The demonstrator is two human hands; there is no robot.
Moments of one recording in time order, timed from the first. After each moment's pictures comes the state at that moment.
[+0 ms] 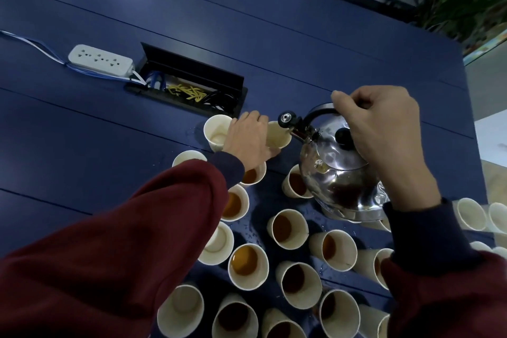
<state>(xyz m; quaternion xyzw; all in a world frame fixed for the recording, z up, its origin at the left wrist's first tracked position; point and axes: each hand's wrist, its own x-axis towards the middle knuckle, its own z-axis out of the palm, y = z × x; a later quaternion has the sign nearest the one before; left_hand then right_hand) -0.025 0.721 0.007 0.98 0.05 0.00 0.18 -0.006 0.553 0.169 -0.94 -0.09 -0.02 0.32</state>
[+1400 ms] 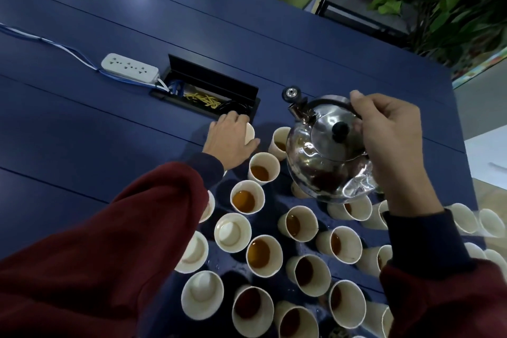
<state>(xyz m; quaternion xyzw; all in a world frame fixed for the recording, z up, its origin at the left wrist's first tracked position) -0.076 0.783 0.026 0.97 0.11 0.02 0.23 -0.041 0.571 0.181 -0.85 -0.03 -0.02 0.53</state>
